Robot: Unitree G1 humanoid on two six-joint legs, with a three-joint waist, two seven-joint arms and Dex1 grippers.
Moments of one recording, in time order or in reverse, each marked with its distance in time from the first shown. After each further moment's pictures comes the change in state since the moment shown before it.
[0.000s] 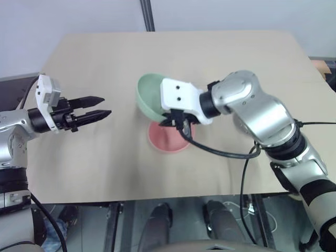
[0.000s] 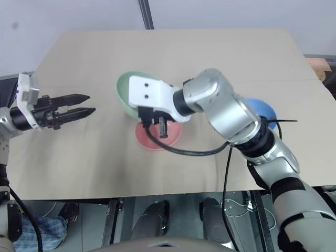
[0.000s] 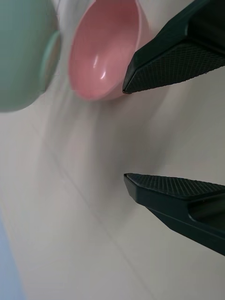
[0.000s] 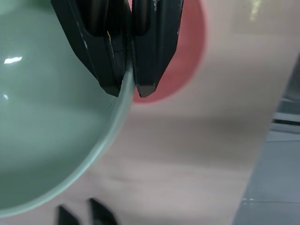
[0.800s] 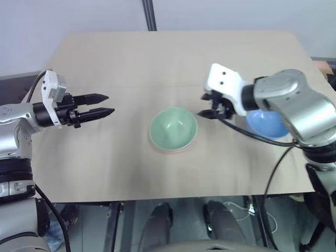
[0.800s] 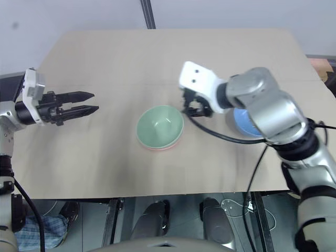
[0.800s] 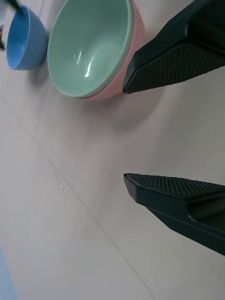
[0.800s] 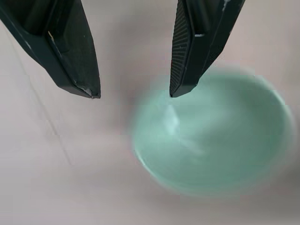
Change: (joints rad) left arm -0.086 -0.001 -0.058 0.088 0.038 -0.033 -0.057; right arm 0.143 -0.405 -0.157 -0.080 0.102 0.128 -0.166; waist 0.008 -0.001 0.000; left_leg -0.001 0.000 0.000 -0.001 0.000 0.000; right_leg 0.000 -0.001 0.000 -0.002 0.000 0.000
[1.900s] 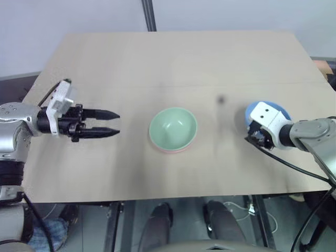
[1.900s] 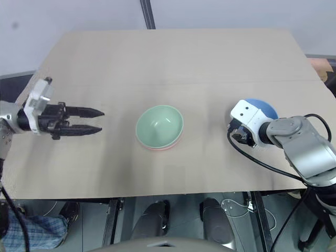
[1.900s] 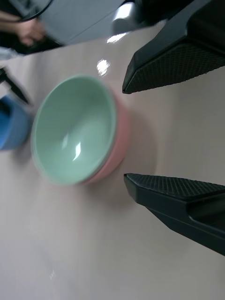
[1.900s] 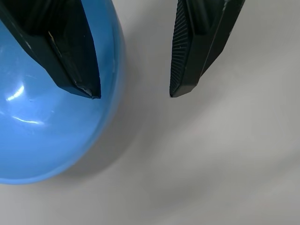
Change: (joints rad) left arm 0.067 0.153 -0.199 -0.106 -0.159 -0.010 -0.184; right arm 0.412 -0.174 -0.145 -0.190 0.062 0.198 -0.258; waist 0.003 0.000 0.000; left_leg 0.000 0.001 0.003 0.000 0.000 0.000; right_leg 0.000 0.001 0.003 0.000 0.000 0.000
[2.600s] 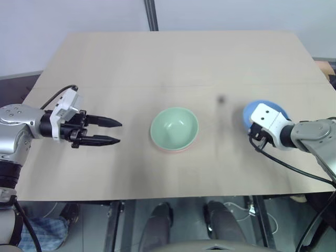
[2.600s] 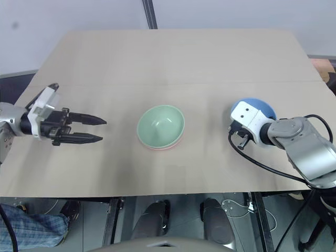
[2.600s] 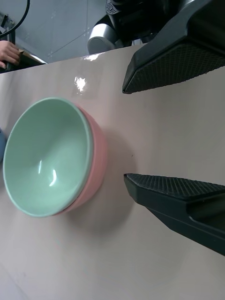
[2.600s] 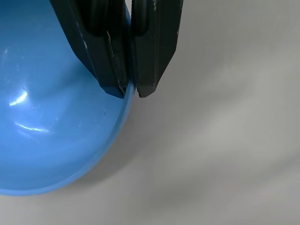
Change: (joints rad) left arm -0.002 0.057 -0.127 0.027 -0.075 -0.099 0.000; right arm -0.002 -0.034 0.016 0.007 0.026 -0.115 0.001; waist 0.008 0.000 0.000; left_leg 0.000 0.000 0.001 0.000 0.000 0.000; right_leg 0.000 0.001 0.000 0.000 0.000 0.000
